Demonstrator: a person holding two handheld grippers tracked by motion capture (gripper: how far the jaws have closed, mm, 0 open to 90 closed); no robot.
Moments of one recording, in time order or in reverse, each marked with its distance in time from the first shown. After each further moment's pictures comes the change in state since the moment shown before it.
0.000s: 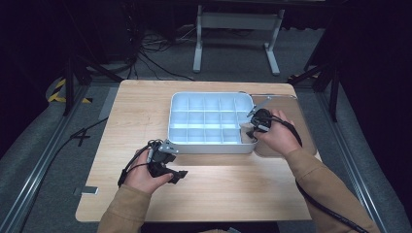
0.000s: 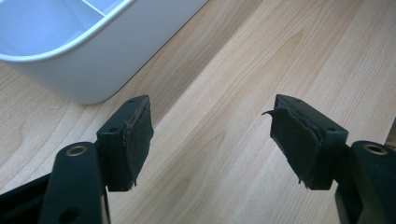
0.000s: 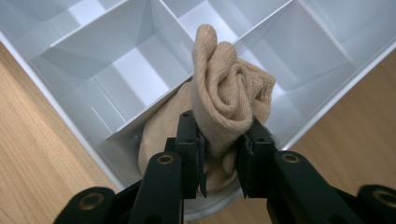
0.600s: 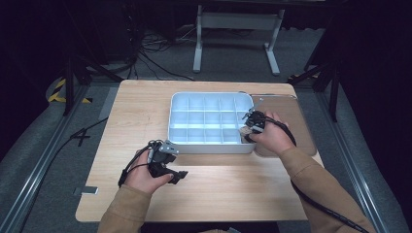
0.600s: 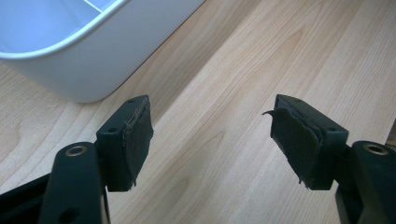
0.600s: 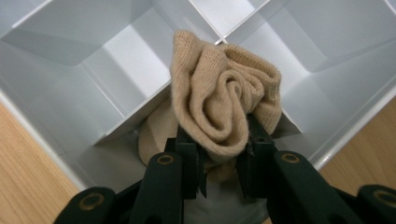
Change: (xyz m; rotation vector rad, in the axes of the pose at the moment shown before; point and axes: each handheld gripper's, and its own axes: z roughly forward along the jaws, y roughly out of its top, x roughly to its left) left arm -0.001 -0.001 0.002 0.007 0.003 -0.002; right arm 0.000 0.006 0.022 0.110 0.024 0.026
